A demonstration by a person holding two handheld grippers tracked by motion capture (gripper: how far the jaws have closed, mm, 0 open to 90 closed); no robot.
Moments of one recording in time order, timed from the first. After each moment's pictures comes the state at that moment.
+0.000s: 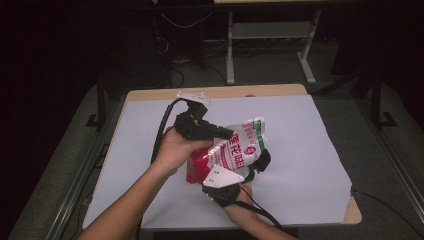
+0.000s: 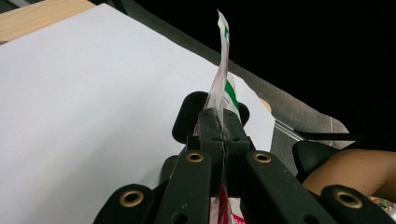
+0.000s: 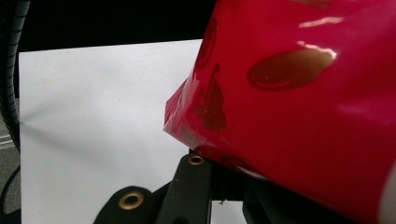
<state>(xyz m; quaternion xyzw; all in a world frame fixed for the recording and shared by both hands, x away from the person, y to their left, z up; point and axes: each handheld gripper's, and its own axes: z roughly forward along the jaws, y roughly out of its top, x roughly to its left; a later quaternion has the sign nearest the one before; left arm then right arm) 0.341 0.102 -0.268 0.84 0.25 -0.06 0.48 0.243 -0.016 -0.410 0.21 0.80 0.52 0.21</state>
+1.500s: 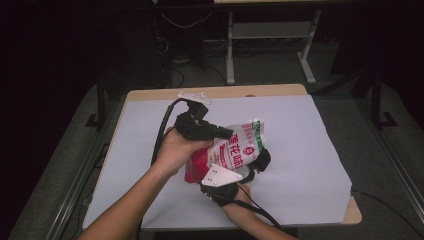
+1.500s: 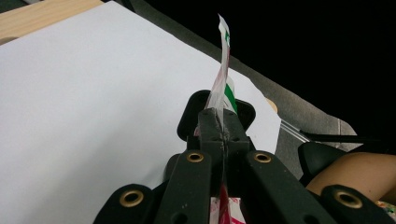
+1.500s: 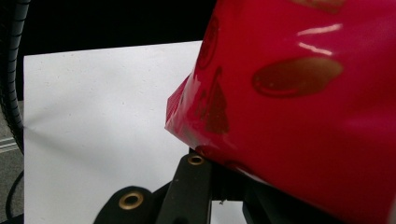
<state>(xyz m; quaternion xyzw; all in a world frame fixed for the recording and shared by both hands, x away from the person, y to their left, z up) 0.340 0.101 -0.268 0.84 0.26 -0.05 0.47 0.245 -0.012 -0.411 0.21 0.80 0.52 0.20</state>
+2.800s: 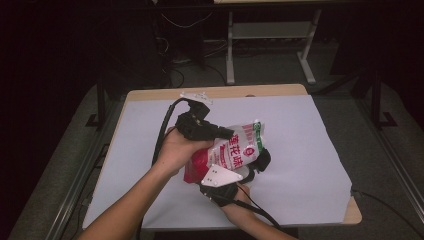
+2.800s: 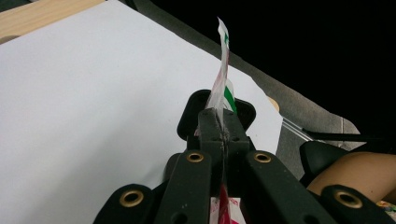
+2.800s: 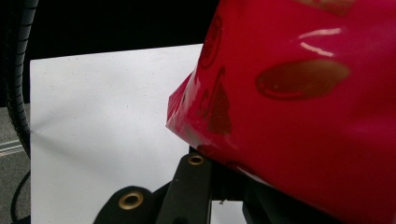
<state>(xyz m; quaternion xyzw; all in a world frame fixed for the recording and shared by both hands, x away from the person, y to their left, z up) 0.339 0.098 -0.266 0.84 0.27 -0.04 0.47 0.245 -0.011 -0.410 0.21 0.80 0.53 0.19</state>
